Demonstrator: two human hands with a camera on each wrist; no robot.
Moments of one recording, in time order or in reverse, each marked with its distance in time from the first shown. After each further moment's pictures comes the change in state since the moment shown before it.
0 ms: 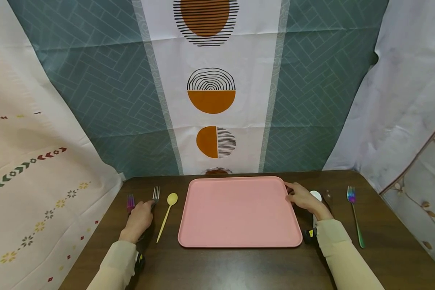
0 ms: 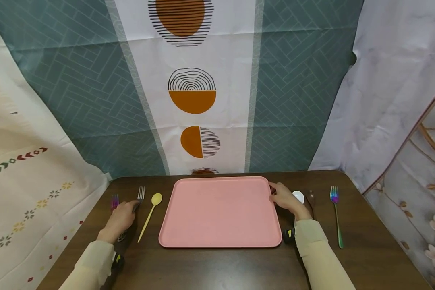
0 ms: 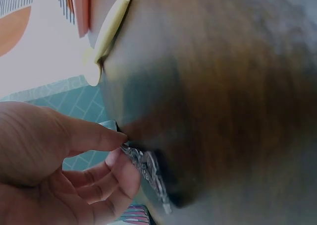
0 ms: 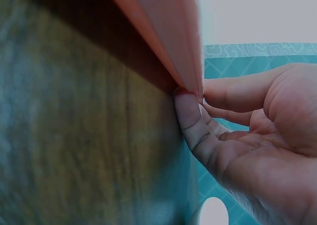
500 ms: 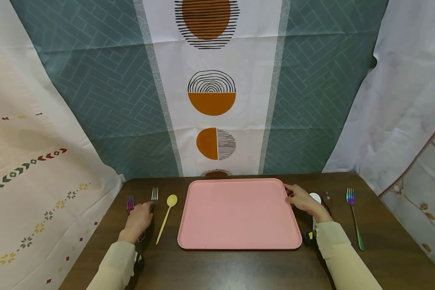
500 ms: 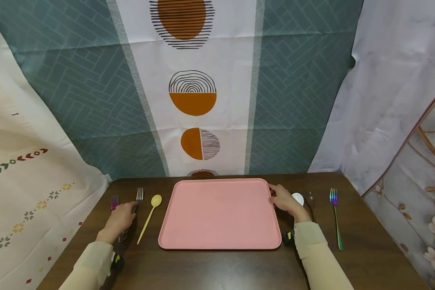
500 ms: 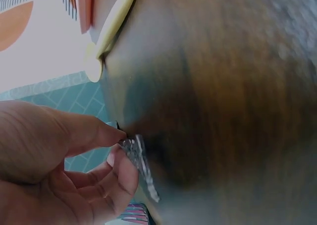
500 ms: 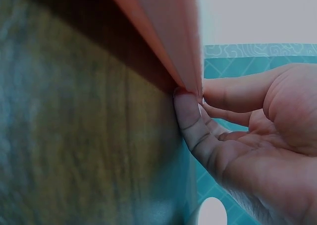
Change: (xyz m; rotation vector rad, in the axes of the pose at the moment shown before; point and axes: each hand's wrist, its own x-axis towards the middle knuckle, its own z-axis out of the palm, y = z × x) left_hand 0.006 0.000 -0.004 -0.007 -0.032 -0.039; right_hand -0.001 -0.003 0.001 0.018 0.019 -0.005
